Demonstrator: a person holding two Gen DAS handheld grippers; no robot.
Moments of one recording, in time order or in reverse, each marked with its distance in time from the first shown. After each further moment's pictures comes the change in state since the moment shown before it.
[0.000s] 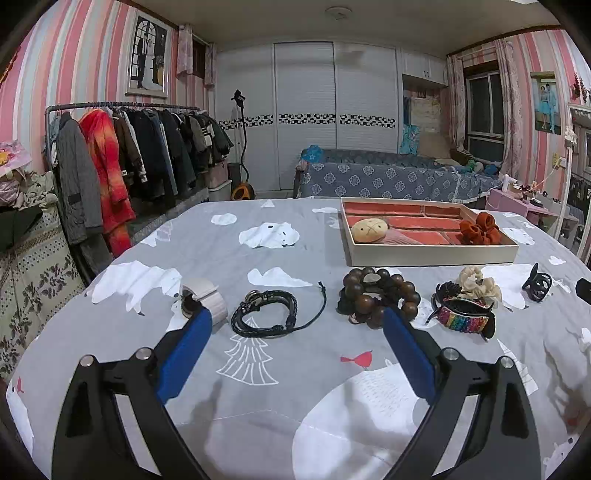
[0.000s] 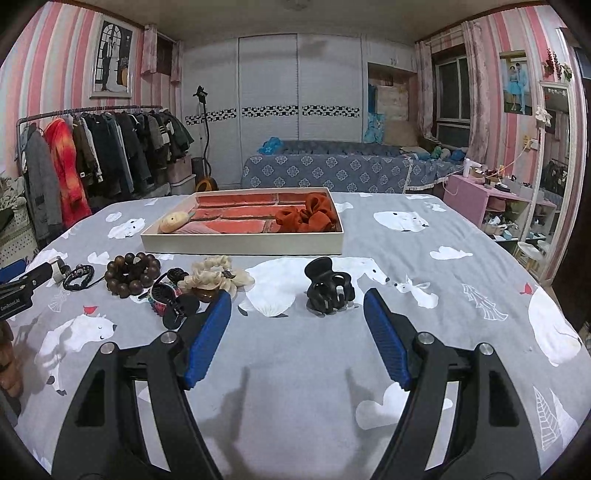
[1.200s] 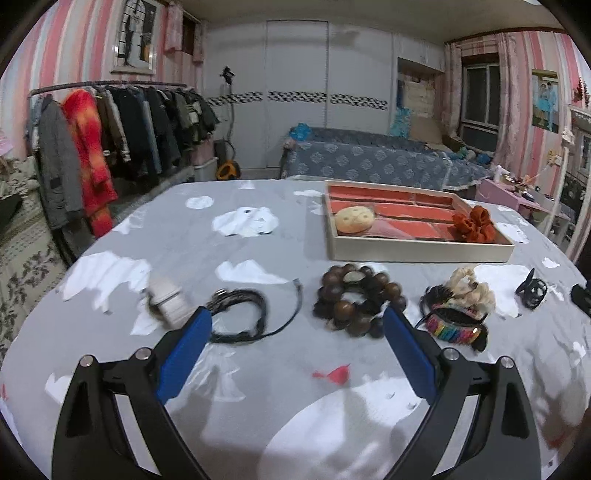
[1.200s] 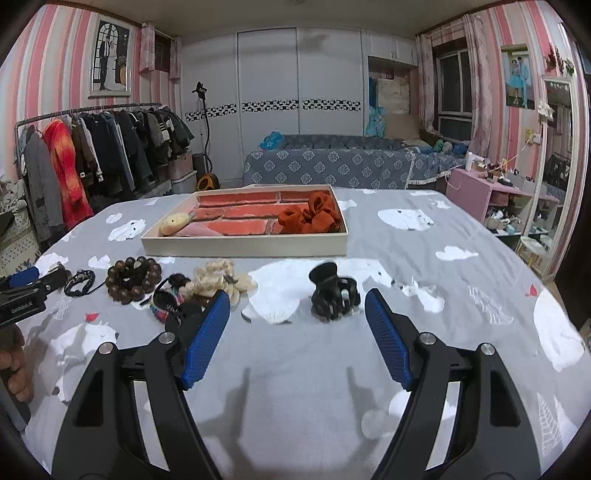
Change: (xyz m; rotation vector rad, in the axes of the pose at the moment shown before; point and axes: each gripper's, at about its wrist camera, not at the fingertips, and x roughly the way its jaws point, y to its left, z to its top) left arm 0.037 -0.011 0.019 -0.019 0.099 -0.079; right arm 0.013 0.002 0.013 0.003 0.029 0.002
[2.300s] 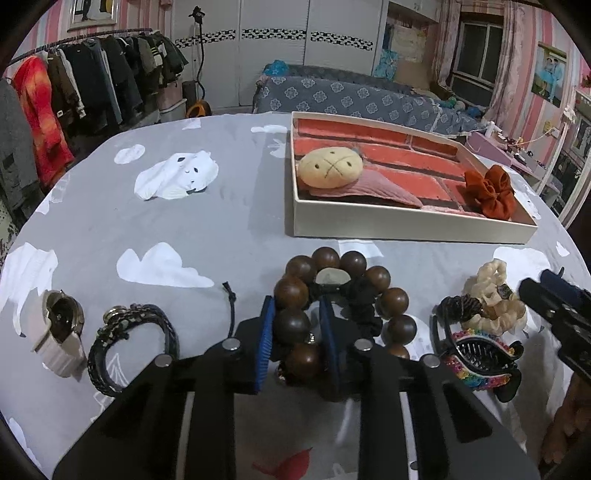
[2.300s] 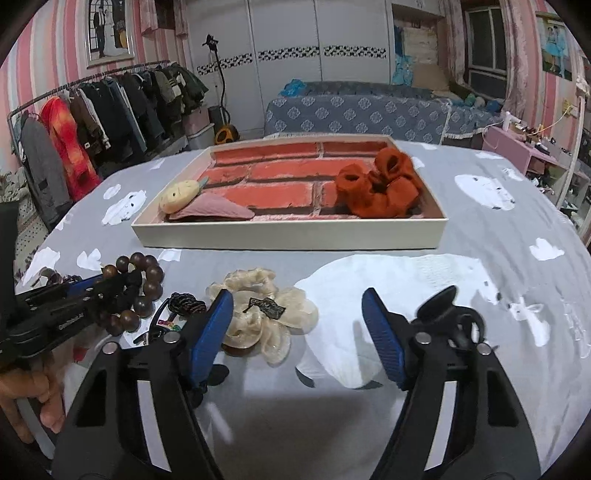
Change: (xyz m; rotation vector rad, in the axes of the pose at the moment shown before) left arm 0.113 -0.024 0.015 0.015 0.266 -0.092; right arm 0.121 0.044 0.029 0.017 0.246 0.120
